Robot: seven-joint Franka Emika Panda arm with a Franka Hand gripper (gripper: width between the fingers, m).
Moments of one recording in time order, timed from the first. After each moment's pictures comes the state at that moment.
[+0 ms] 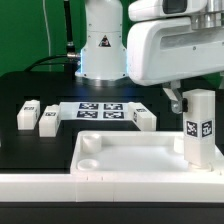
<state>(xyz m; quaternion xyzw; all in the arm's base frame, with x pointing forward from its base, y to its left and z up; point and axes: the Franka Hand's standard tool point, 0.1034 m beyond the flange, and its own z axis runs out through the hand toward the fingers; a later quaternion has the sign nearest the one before) 0.625 0.101 0.115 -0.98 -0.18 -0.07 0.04</state>
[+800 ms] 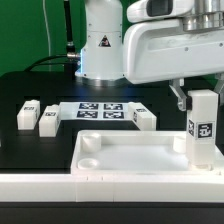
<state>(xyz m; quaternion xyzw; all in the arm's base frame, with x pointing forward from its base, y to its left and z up) 0.625 0.099 0.114 -1.00 -0.02 -0.07 0.06</state>
